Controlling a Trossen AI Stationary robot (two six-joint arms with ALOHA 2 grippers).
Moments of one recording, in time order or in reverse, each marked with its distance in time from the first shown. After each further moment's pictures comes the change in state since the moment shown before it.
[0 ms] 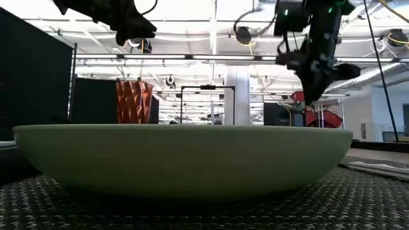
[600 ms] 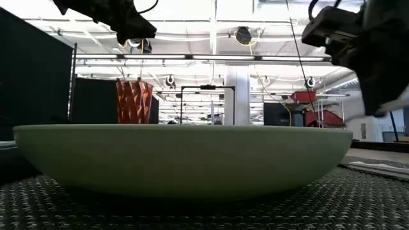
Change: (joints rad) left arm 0.000 0.000 0.000 0.012 0.000 0.076; right arm 0.709 0.260 0.024 0.250 -0.002 0.992
